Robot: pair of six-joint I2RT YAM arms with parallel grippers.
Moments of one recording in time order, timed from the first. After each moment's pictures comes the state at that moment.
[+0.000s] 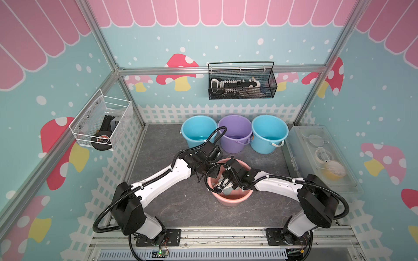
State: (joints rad) left arm -0.76 1.52 1.30 -0.85 0.02 -0.34; right arm 0.85 1.63 0.96 -0.32 0.11 -1.44
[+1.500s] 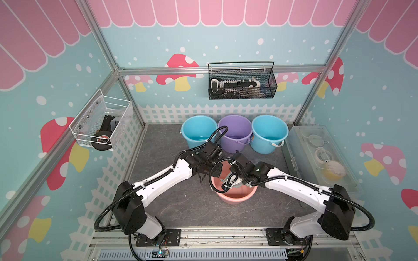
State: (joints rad) left arm -0.77 1.53 1.30 -0.79 0.04 -0.38; right arm 0.87 1.46 1.10 -0.67 0.37 -1.56
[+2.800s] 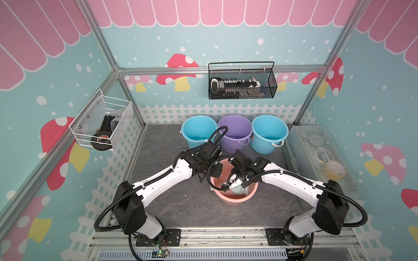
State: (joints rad) left arm -0.77 1.53 1.30 -0.80 0.05 -0.37; right arm 0.82 1.47 1.20 -0.92 0.17 -1.39
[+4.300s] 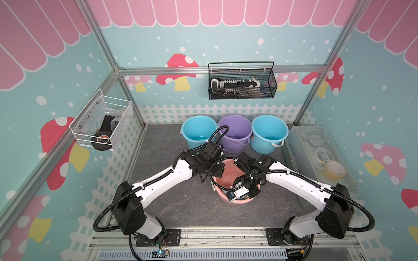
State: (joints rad) left arm -0.78 1.53 1.30 -0.76 0.08 -0.39; right arm 0.80 1.47 1.19 -1.19 -0.29 -1.33
